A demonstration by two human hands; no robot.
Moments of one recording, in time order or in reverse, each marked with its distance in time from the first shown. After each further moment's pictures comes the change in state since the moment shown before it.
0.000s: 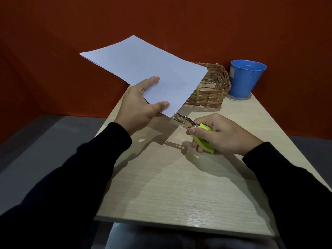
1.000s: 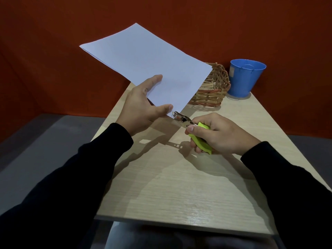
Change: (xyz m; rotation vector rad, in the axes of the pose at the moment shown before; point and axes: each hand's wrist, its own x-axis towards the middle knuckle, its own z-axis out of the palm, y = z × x) left_hand -0.006 0.006 0.003 0.010 -0.057 0.035; right_hand -0.003 -0.007 0.003 -0.008 0.014 -0.023
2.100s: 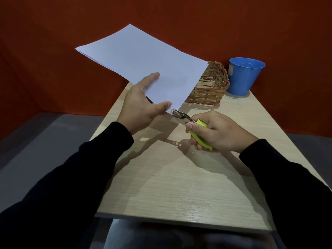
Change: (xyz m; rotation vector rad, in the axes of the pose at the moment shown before) left_hand 0.002 -0.003 0.004 0.033 0.050 -0.008; right_hand -0.002 -0.004 -0.001 -0.125 0.026 -0.021
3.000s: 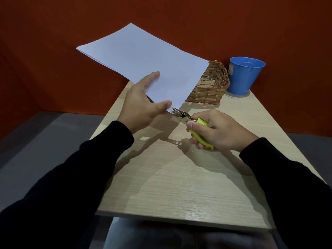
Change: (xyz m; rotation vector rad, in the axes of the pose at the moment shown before) left_hand -0.003 0.005 -0.001 -0.063 0.000 -0.021; right_hand -0.001 -0.002 0.000 -0.028 0.023 0.001
